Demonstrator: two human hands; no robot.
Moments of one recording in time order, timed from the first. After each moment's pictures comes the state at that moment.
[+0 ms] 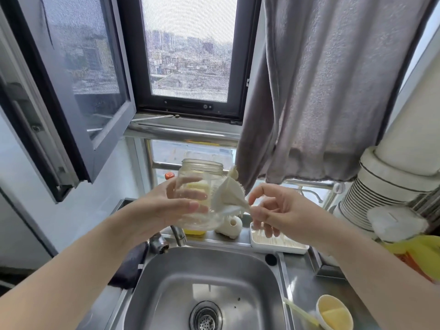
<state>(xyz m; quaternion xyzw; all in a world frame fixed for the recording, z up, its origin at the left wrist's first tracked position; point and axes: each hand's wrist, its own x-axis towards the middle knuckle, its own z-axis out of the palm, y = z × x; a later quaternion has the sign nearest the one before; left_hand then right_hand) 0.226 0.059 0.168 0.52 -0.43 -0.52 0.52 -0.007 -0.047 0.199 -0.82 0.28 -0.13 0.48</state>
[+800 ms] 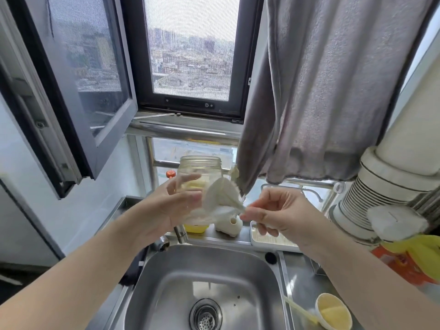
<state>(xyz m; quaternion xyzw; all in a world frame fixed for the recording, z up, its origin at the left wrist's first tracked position) 0.221 0.057 0.157 0.50 -0.37 -0.53 0.58 -0.001 -0.033 0.190 -0.69 0.30 -0.24 0.61</state>
